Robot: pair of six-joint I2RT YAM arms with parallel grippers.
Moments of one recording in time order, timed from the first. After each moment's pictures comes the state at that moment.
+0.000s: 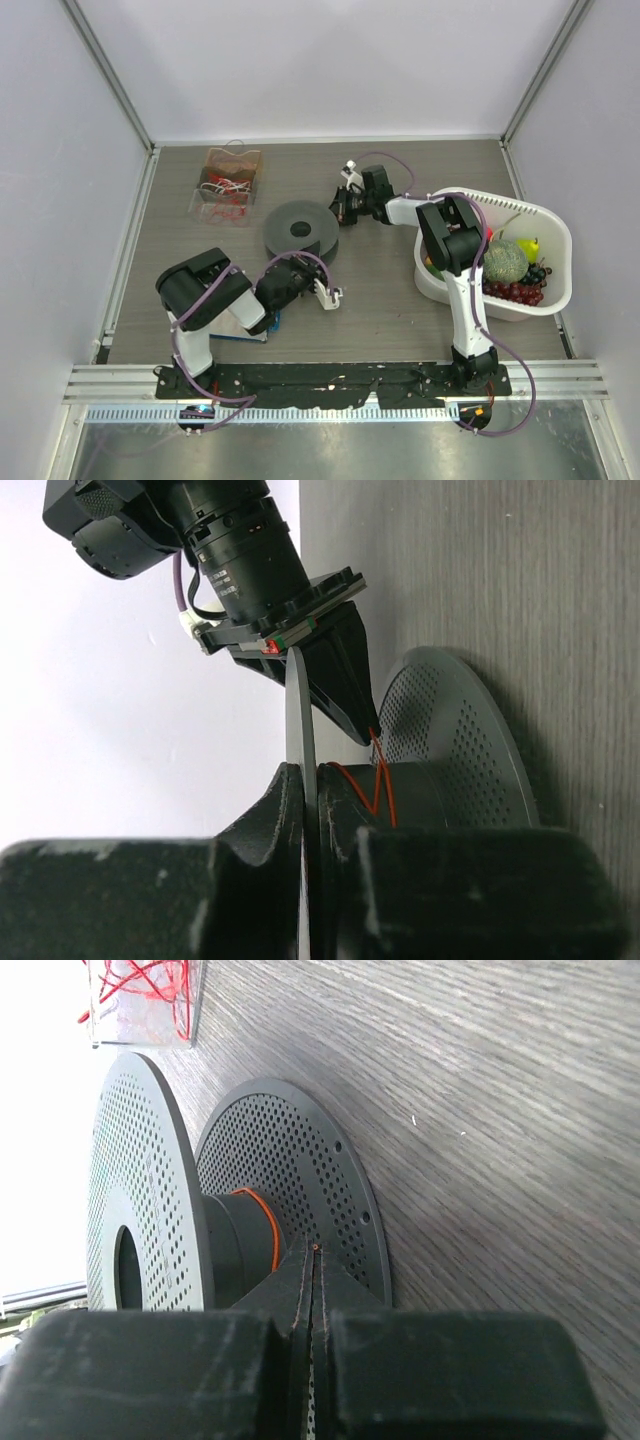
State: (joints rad) left arm -0.83 1.86 0.39 1.34 -0.03 1.42; right arm 0.40 2.27 1.44 0.18 -0.78 0.61
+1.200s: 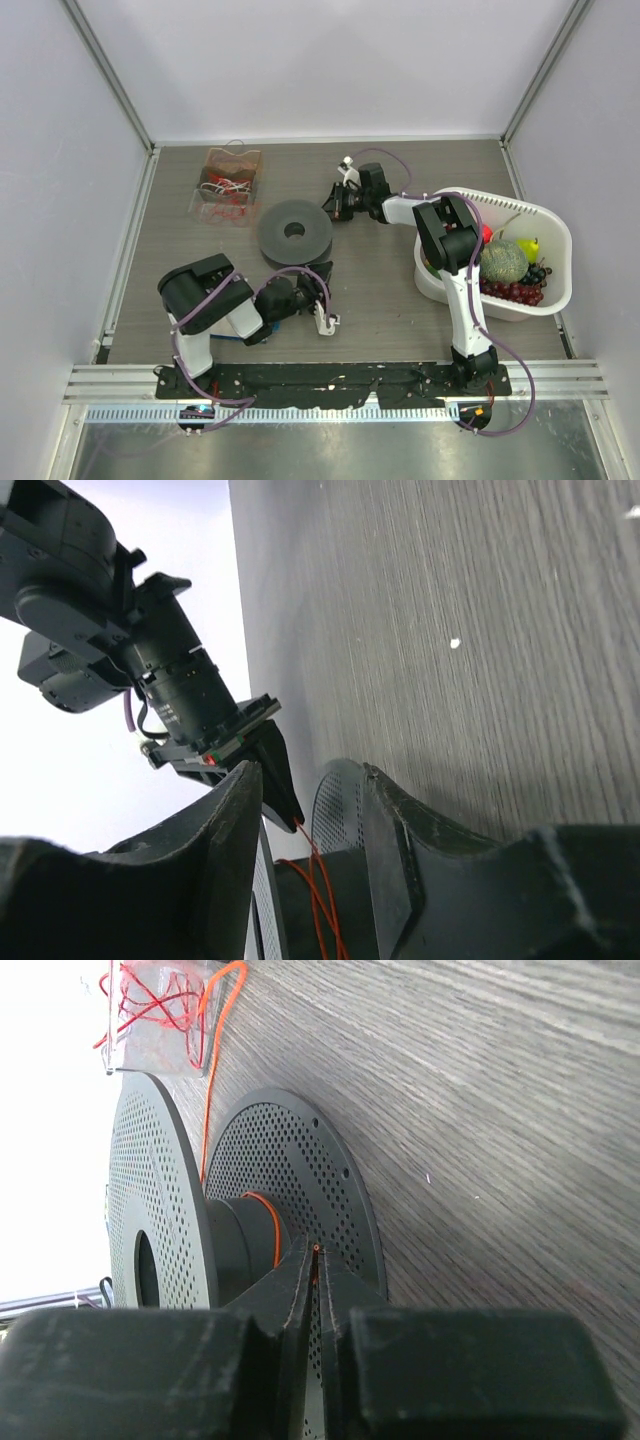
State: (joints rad) left arm -0.89 1.86 0.32 1.32 0.14 1.43; right arm 0.41 2.31 1.48 0.23 -0.76 0.61
